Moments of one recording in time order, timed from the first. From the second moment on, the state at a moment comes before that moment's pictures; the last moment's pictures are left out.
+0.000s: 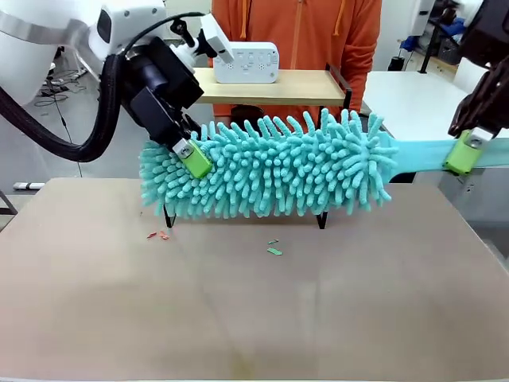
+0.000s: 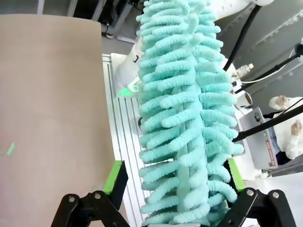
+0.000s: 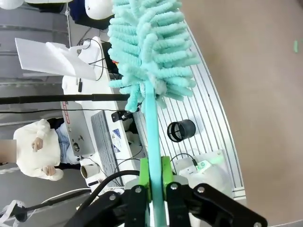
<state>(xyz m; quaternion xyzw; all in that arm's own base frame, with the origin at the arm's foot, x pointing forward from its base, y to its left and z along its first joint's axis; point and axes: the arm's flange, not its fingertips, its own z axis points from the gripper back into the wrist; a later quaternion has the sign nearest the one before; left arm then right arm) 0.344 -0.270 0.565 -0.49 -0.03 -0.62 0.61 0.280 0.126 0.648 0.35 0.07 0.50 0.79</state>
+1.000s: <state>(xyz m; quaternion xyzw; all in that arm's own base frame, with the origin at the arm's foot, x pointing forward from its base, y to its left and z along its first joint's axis) 0.334 -0.272 0.565 -0.50 -0.01 -0.64 0.58 0.277 0.120 0.636 0.36 0.07 0.49 0.79</state>
